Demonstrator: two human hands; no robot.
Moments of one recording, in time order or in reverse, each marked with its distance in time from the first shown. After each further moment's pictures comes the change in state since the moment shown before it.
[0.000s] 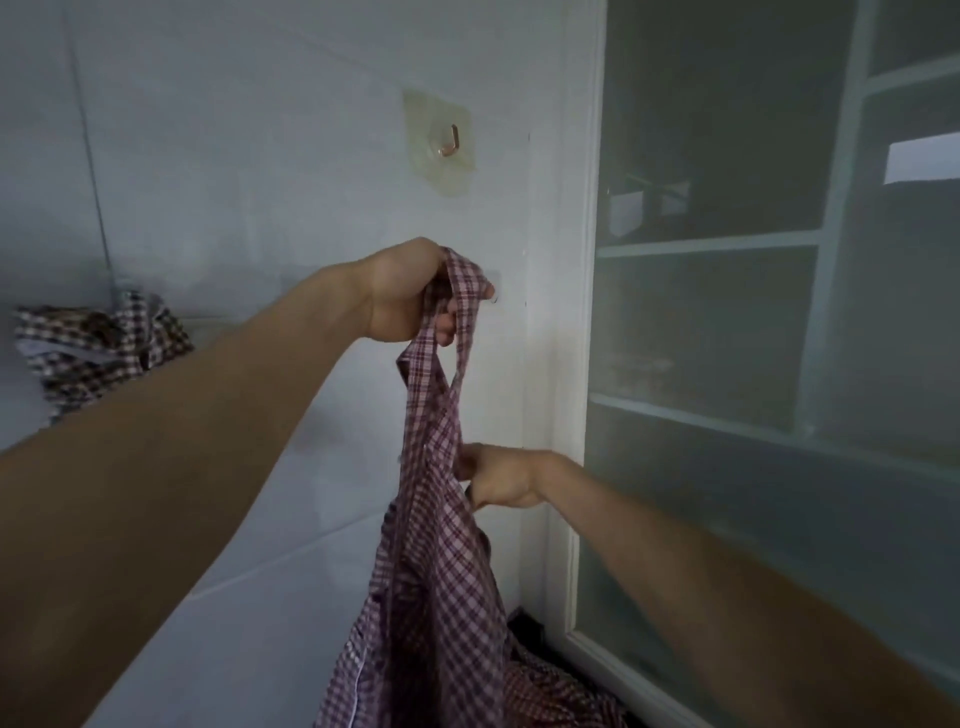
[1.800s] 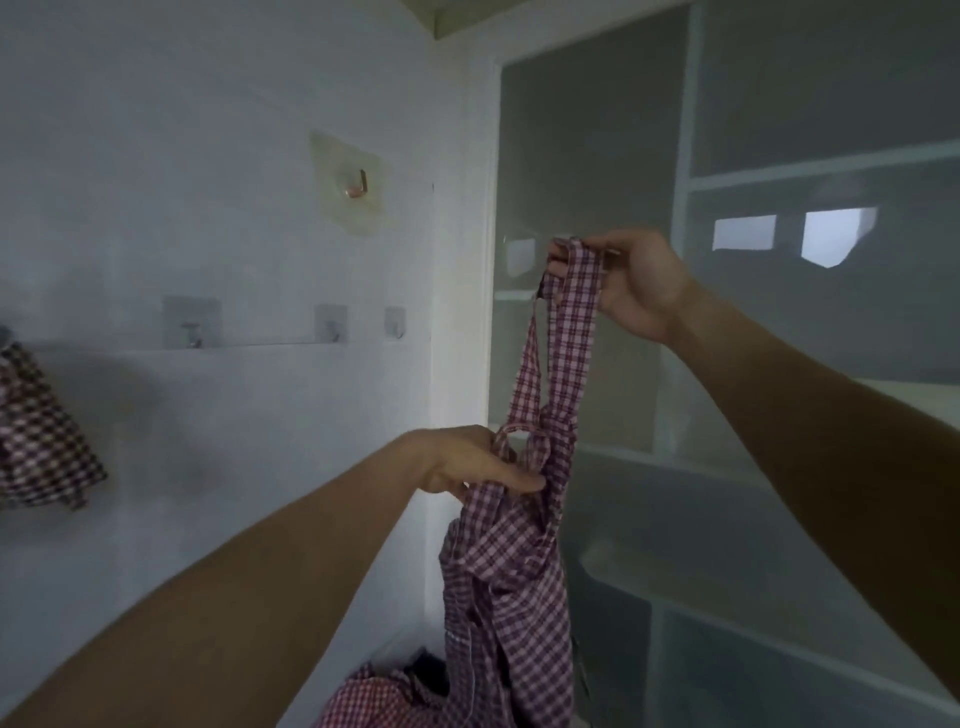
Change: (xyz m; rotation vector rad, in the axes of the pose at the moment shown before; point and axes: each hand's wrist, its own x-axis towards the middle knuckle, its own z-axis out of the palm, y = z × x) left_hand 0.034 -0.078 0.131 0.366 -0.497 -0.193; right_hand -0.209 -0.092 -0.168 0.633 0.884 -0.409
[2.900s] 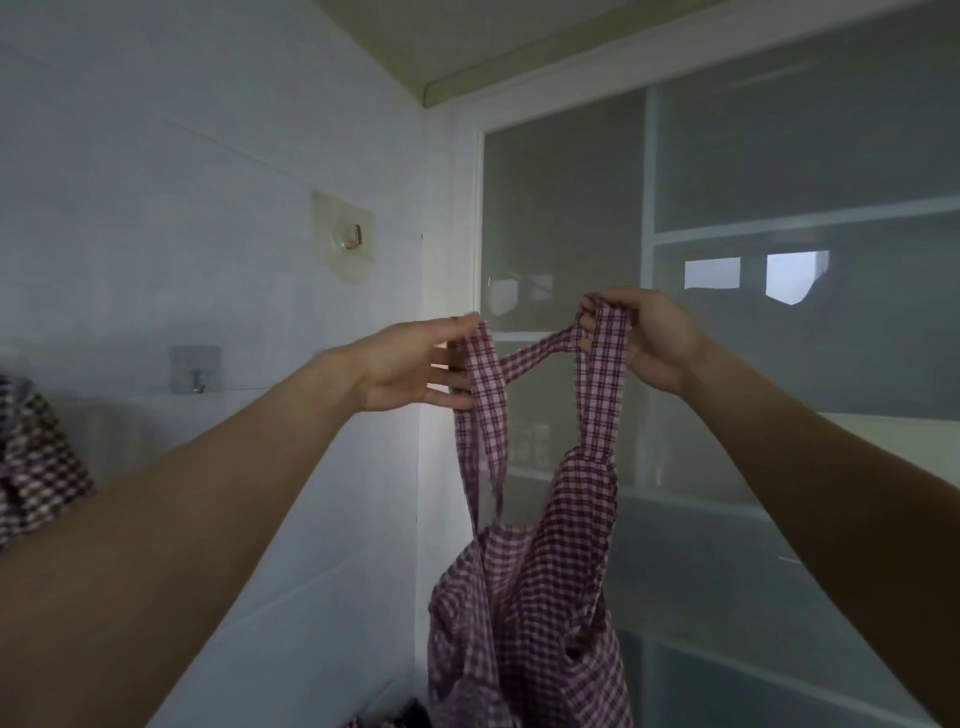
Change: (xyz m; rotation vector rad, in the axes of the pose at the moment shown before) left_hand -0.086 0.065 -0.080 -0.512 0.188 0.426; right_hand -0.021 -0.010 -0.029 -0.022 0.118 0.000
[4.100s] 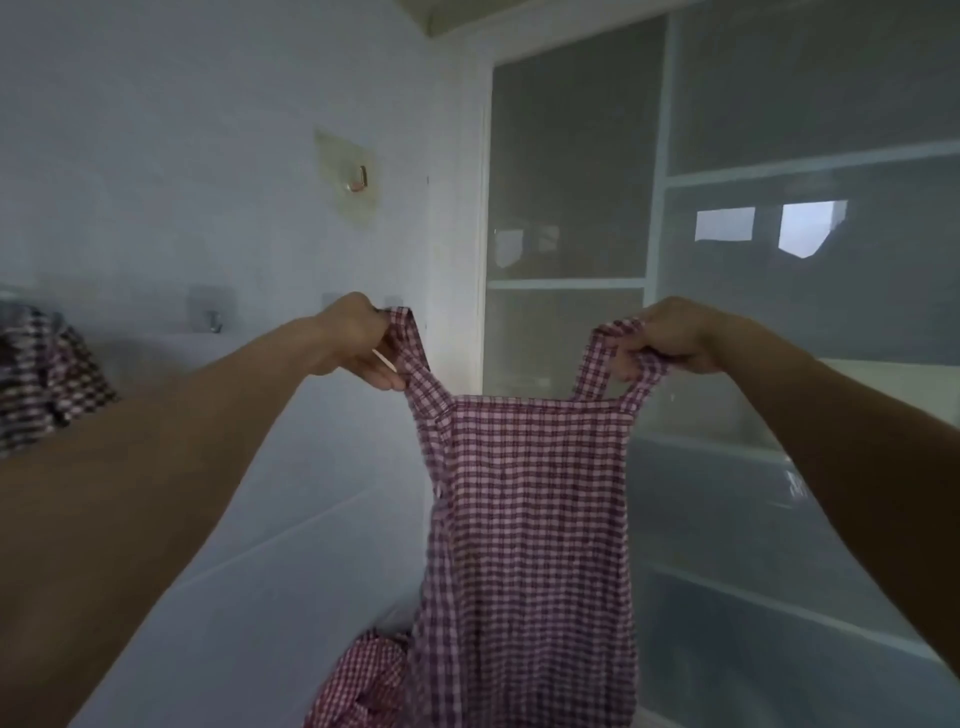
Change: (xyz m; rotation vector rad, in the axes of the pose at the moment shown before) left_hand -0.031 -0.027 -0.033 0.431 0.448 -0.199; right_hand -0.046 0.017 -0.017 -0.689 0.122 0.317
